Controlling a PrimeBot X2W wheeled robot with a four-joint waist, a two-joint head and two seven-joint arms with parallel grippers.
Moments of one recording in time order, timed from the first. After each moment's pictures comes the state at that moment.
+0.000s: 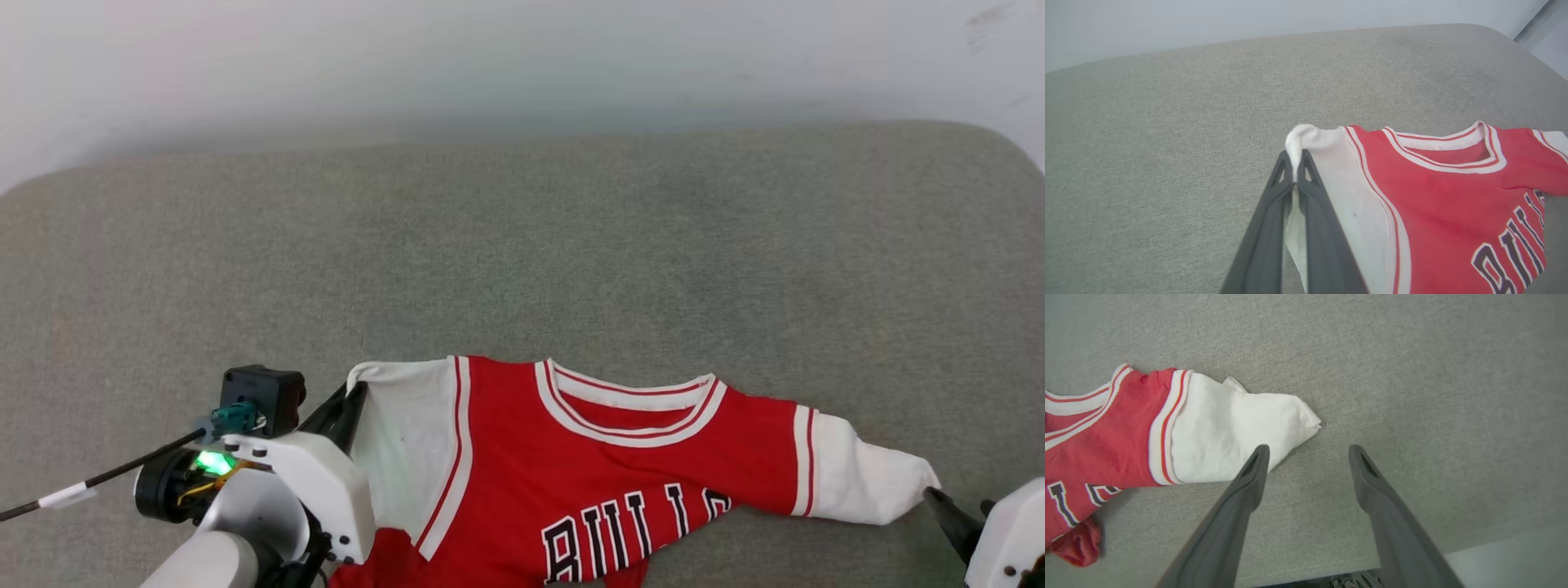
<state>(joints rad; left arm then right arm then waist) -0.20 0.58 -0.54 -0.12 -0.67 0.29 0.26 0.04 -0.14 -0.33 -0.01 0.36 0.13 0.76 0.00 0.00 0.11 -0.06</state>
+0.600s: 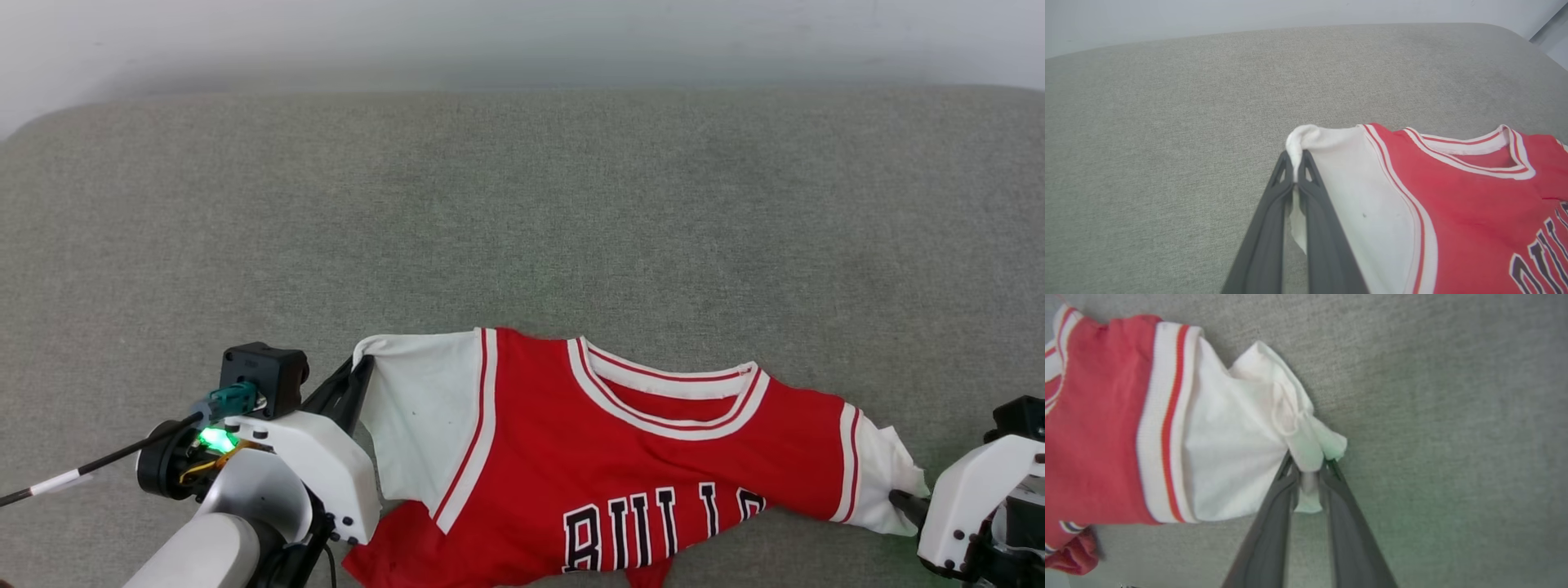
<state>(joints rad) -0.25 0.57 -0.54 -0.15 -0.66 0.28 0.25 -0.11 -0.15 -0.25 0.21 0.39 0.13 0.86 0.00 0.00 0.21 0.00</state>
